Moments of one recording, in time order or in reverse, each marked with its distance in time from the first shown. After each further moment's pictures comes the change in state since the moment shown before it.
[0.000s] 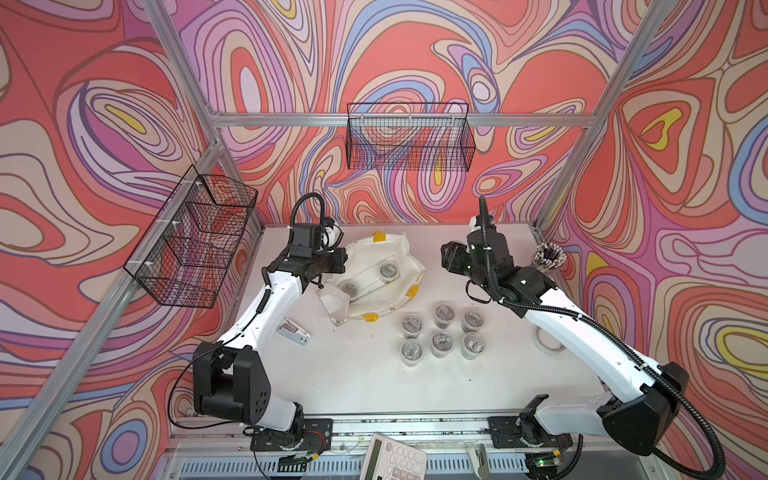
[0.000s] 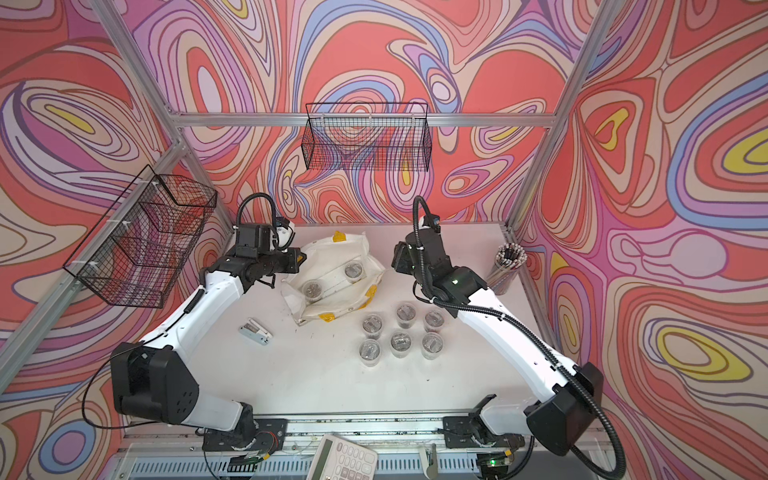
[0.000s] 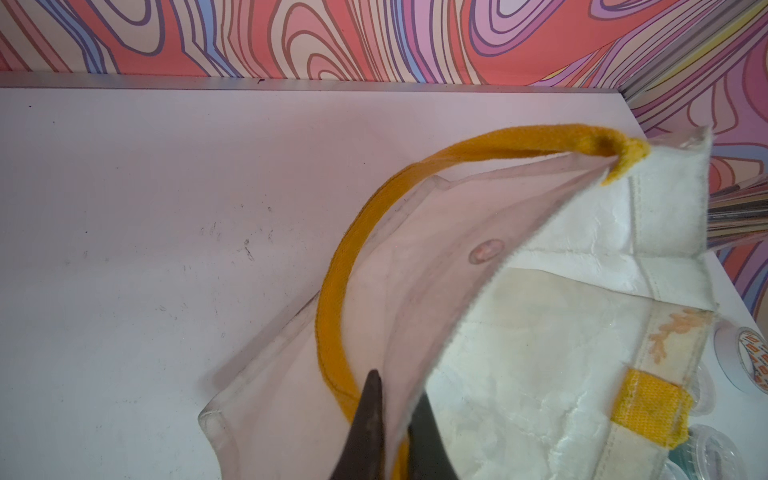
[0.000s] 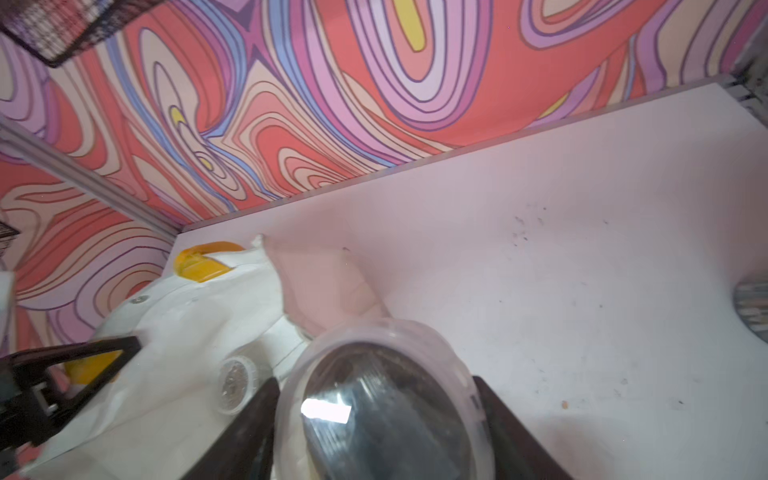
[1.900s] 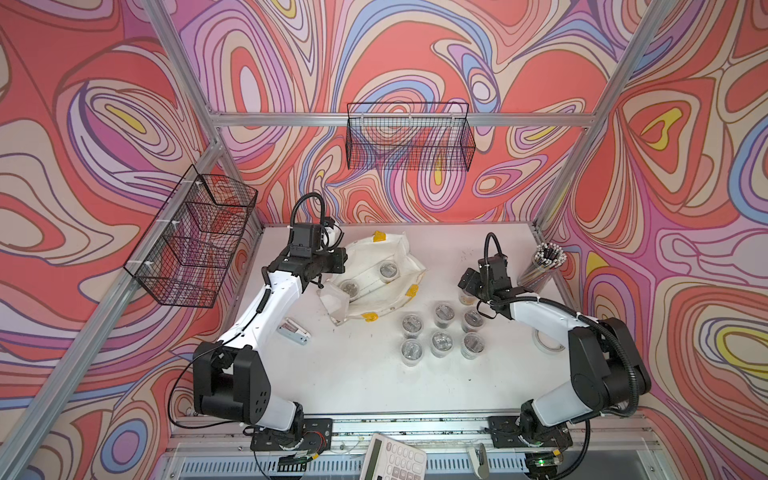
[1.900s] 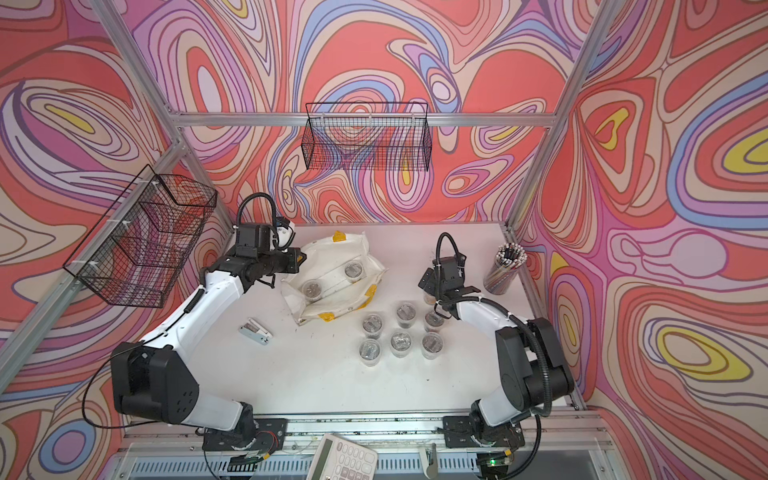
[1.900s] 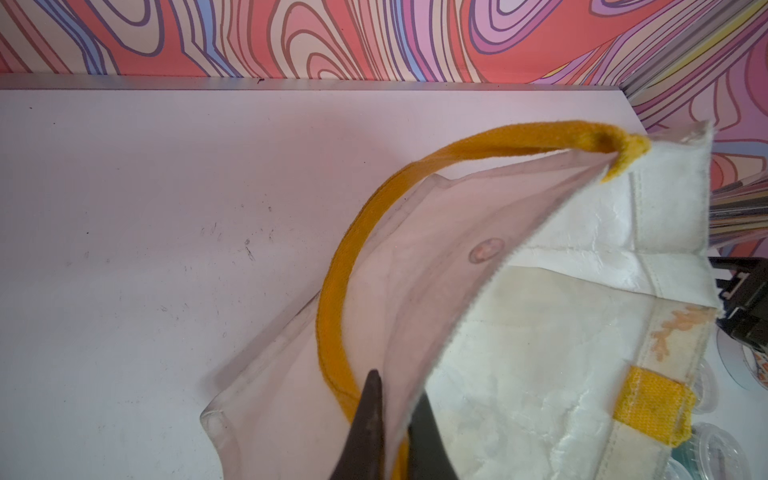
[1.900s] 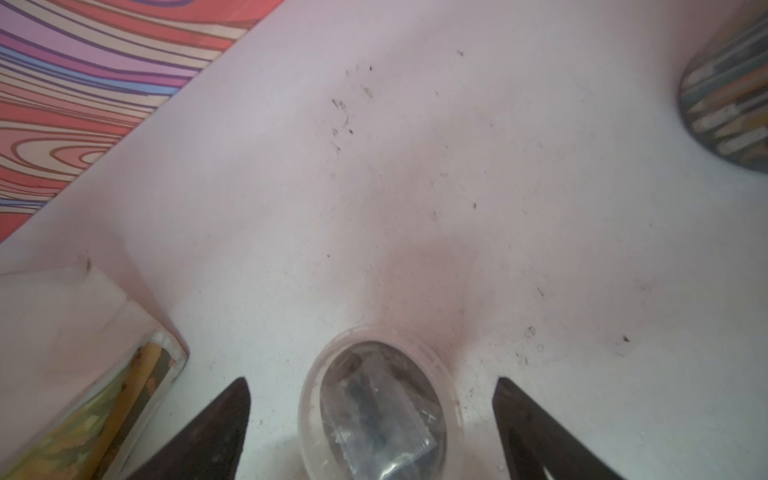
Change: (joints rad) left arm 0.000 0.000 0.000 -0.003 -0.001 0.007; right arm -0.314 0.196 -0.410 0.385 -0.134 0.097
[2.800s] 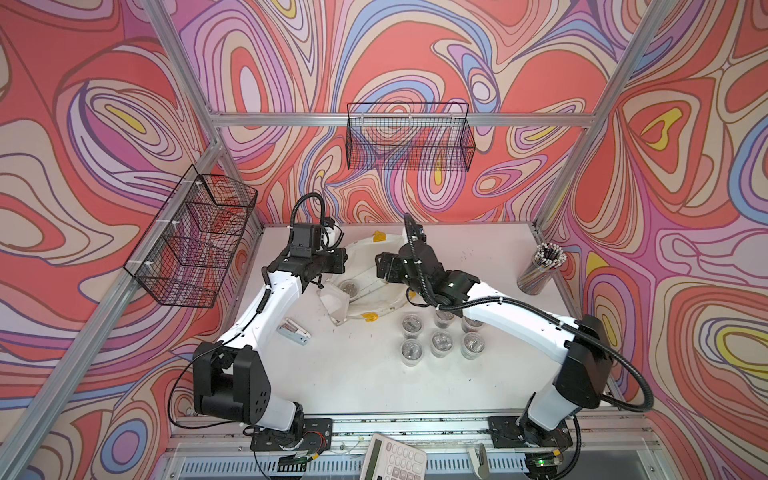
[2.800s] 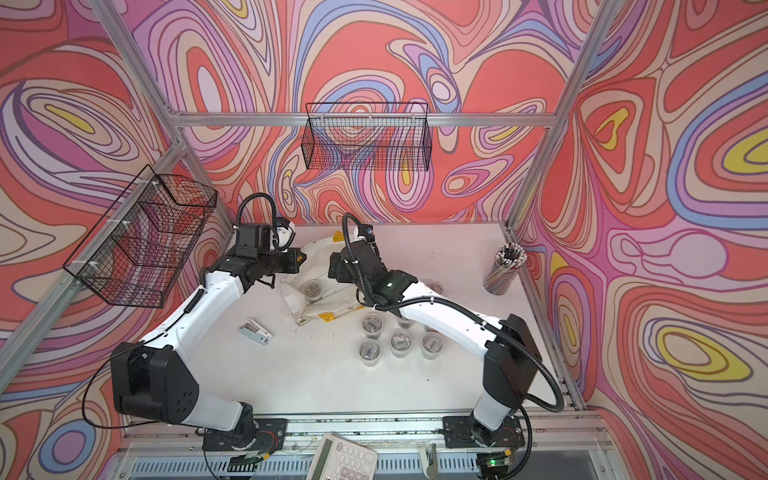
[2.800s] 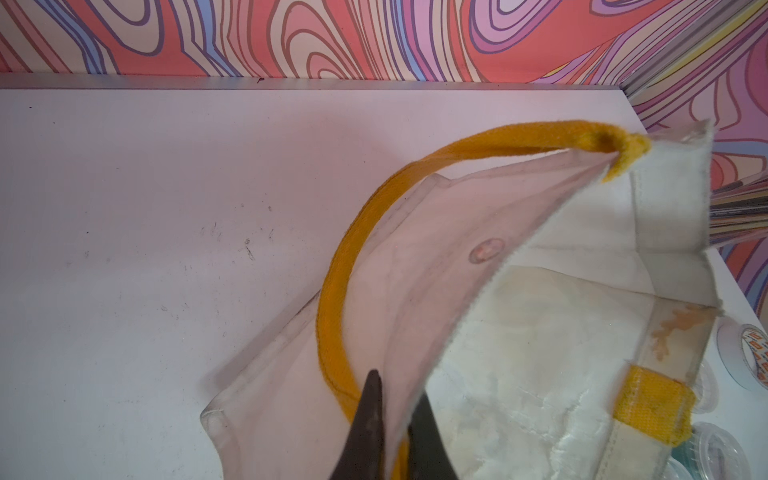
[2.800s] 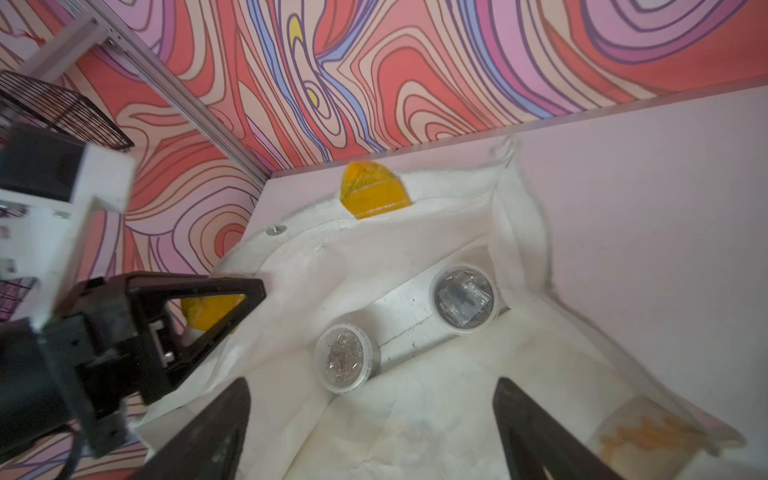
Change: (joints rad) left arm 0.000 0.000 0.000 0.000 0.000 0.000; right arm 0.598 0.187 0.569 -0.130 0.135 -0.027
